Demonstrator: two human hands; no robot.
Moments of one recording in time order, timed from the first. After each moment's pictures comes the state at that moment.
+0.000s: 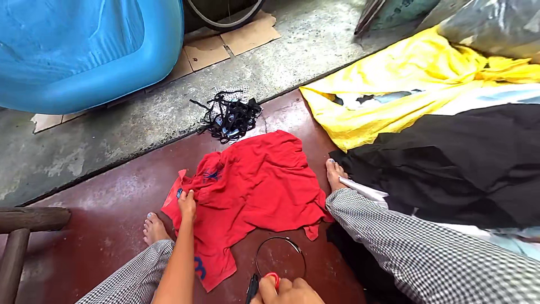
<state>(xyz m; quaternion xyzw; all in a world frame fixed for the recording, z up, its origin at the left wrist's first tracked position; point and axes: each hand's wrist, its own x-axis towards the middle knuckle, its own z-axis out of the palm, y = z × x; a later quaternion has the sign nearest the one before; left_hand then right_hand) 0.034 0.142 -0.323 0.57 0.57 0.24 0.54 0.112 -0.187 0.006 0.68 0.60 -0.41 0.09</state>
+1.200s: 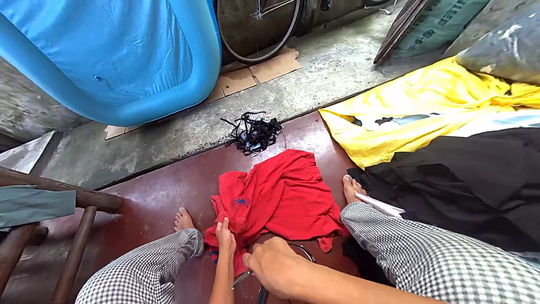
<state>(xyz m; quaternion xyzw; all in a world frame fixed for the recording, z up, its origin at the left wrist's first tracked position) -0.006 -0.004 -0.303 0.34 0.54 0.39 0.66 0.112 -0.158 -0.028 0.62 0.68 -0.39 0.03</state>
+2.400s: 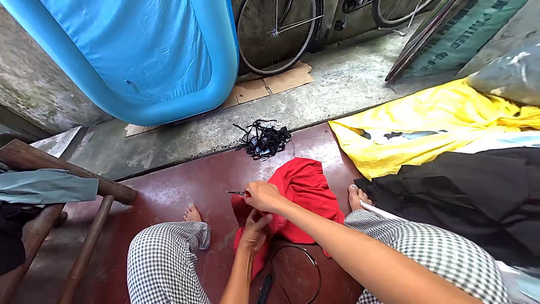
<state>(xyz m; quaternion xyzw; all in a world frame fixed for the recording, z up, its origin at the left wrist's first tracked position) 0.038 -0.071 -0.181 0.33 0.30 0.24 0.86 0.170 -0.060 -0.037 0.76 0.56 -0.31 -0.12</state>
